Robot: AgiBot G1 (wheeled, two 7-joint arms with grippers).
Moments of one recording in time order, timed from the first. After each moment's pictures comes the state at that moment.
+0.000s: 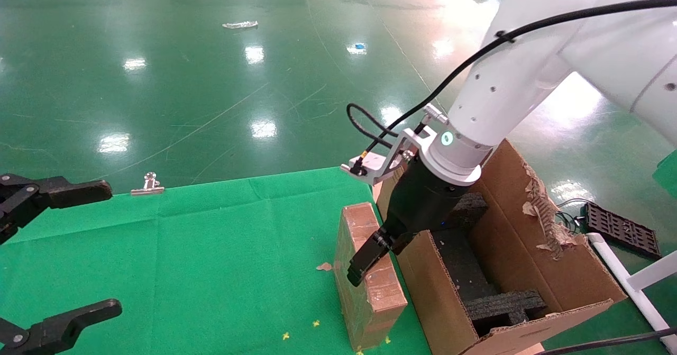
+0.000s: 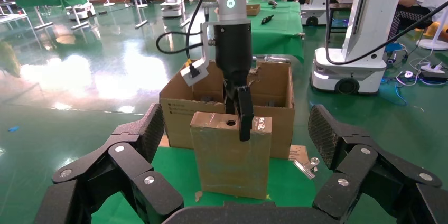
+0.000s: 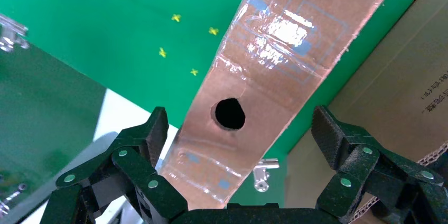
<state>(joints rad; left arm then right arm) -1.08 0.61 0.29 -1.28 0.73 1.49 -0.18 2.09 -1.01 -1.67 0.86 -1.26 -1.55 1.36</state>
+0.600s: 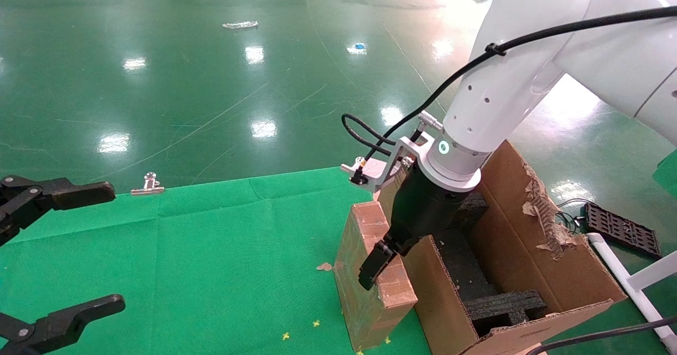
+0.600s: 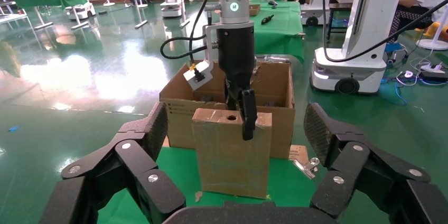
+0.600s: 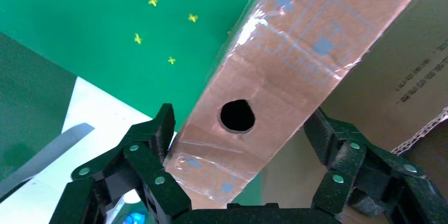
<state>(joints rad) -1.08 0.61 0.29 -1.28 0.73 1.49 -0.18 2.10 -1.01 -1.71 0.95 -1.30 -1.53 1.41</state>
